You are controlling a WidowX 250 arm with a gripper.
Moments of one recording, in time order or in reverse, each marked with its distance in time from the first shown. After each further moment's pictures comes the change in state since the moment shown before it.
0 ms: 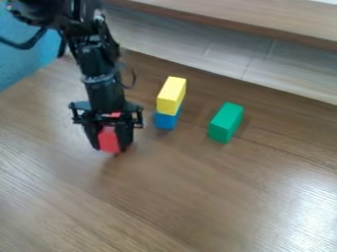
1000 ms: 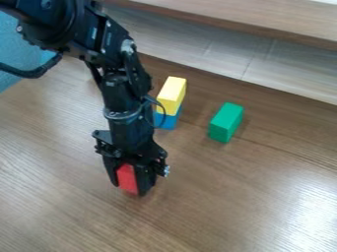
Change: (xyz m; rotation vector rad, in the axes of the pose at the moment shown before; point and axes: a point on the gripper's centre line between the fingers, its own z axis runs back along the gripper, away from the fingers) arm -0.054 -0.055 -0.006 -0.010 0.013 -0.289
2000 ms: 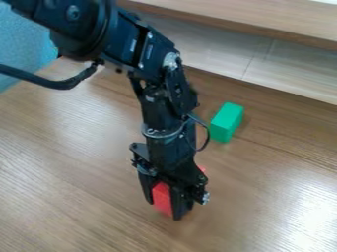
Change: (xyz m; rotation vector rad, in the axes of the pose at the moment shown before) arm -0.008 -0.060 0.002 -0.029 -0.014 -0.176
